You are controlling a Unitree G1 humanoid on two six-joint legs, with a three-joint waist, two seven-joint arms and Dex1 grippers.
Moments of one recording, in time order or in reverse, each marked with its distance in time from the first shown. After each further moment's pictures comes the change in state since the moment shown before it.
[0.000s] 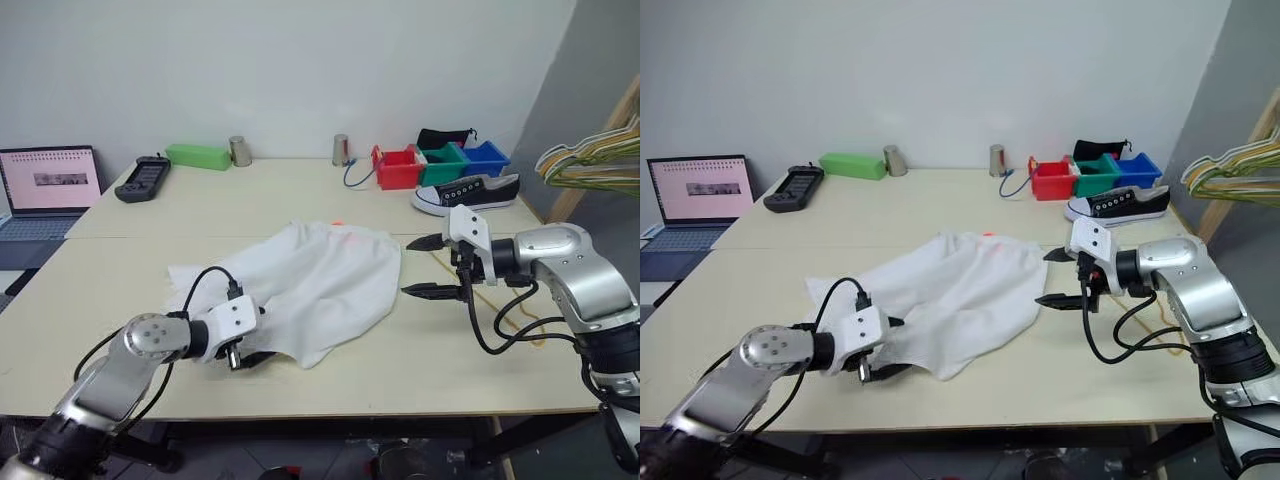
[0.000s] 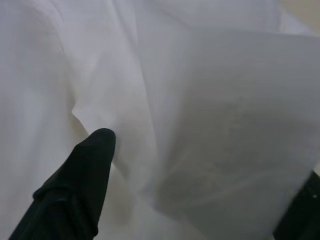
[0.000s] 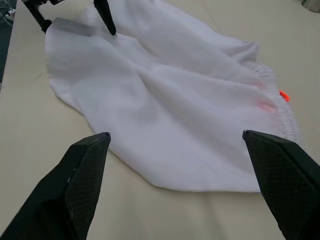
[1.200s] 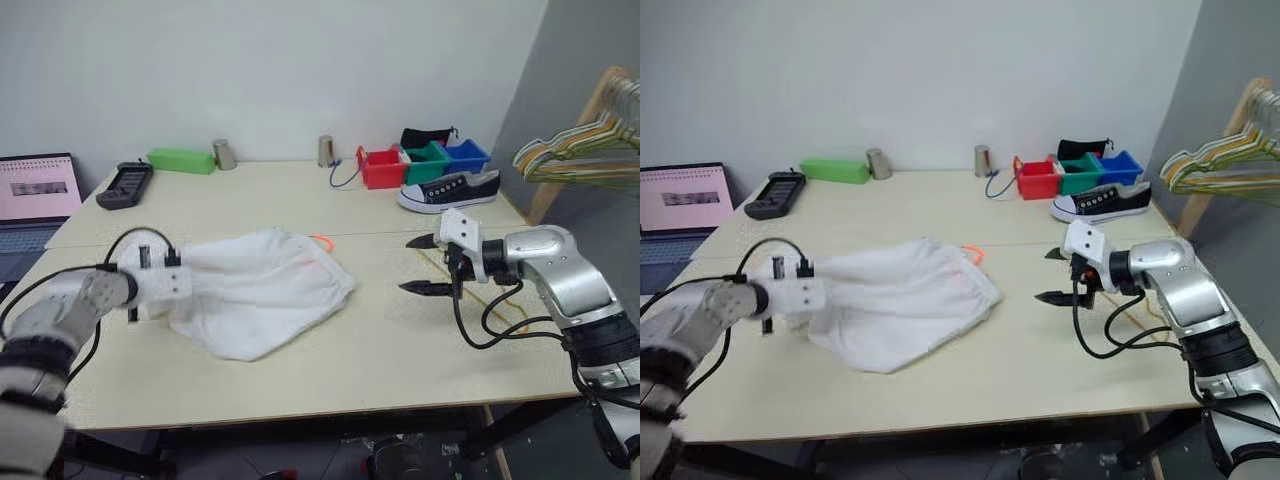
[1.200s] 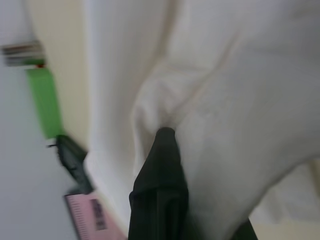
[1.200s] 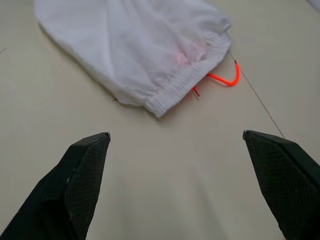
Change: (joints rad) left arm -0.592 0.075 -0.176 1.056 0.633 -0.620 0.447; right arm -0.054 0.064 0.085 0.175 -0.116 -0.171 -0.028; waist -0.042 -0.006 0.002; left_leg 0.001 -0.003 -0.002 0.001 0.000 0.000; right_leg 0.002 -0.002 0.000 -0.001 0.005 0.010
